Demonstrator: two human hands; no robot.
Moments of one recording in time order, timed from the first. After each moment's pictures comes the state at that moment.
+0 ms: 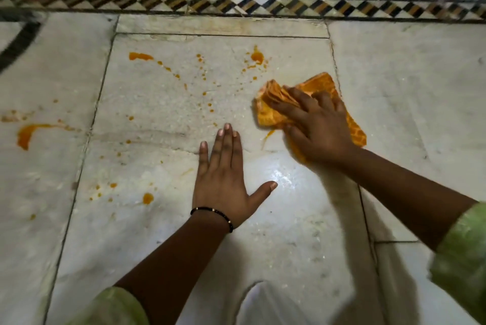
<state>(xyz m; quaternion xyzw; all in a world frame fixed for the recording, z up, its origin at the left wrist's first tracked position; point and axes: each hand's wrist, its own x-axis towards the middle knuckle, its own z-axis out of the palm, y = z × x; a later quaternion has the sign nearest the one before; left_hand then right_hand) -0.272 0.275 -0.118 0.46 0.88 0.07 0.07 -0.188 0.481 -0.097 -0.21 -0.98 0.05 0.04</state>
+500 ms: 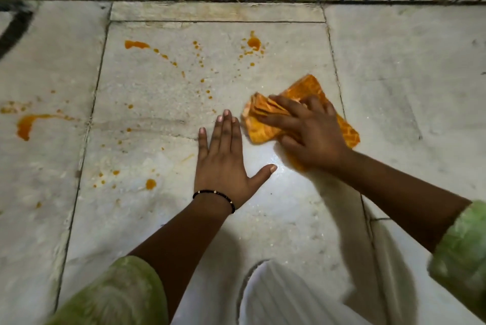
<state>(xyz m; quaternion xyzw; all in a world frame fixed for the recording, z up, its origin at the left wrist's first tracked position) -0.272 0.275 -0.119 0.46 0.88 0.07 0.06 -0.173 0.445 -0.091 -0.17 -0.98 0.08 0.03</state>
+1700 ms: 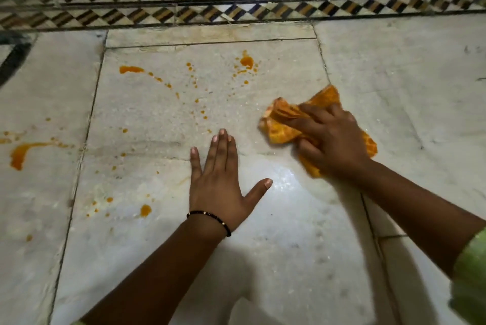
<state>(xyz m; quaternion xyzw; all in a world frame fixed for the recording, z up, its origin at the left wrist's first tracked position) -0.279 0.273 -0.109 0.47 0.87 0.07 0.09 -0.155 0.479 -0.101 -0.20 -0.97 0.06 0.10</state>
